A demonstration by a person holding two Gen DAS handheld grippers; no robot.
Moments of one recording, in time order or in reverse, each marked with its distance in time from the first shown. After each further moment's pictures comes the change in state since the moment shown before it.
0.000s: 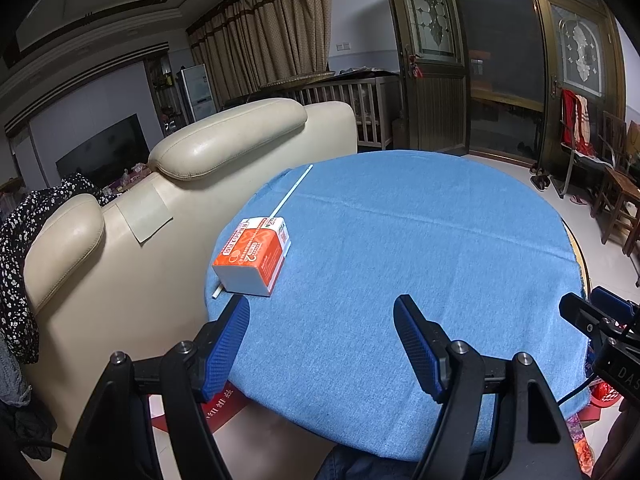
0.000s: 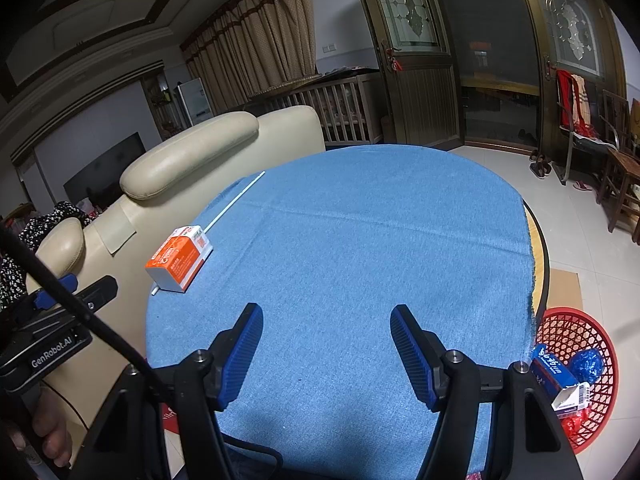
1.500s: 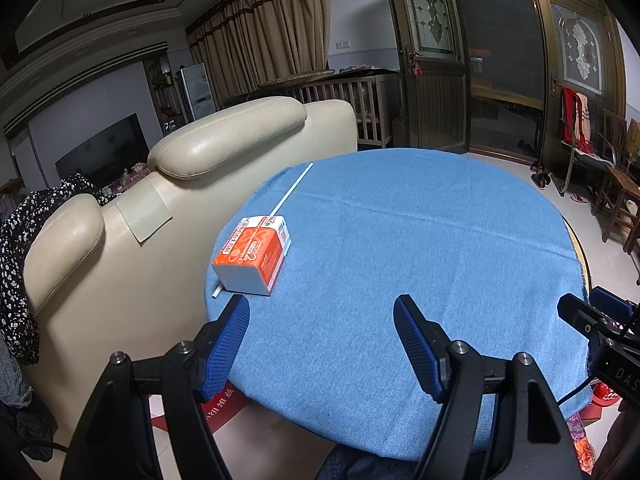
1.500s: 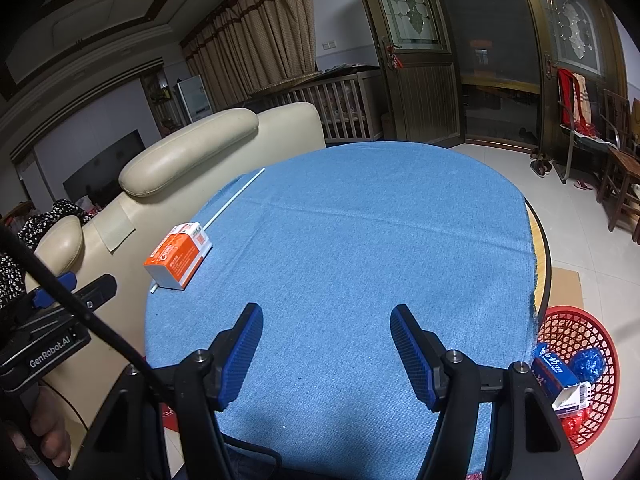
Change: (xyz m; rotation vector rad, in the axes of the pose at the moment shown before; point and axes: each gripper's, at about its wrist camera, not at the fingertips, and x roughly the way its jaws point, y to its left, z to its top) left arm 0.002 0.000 -0.002 0.003 0.006 0.003; right arm 0.003 0.002 -0.003 -0.001 0.010 -0.002
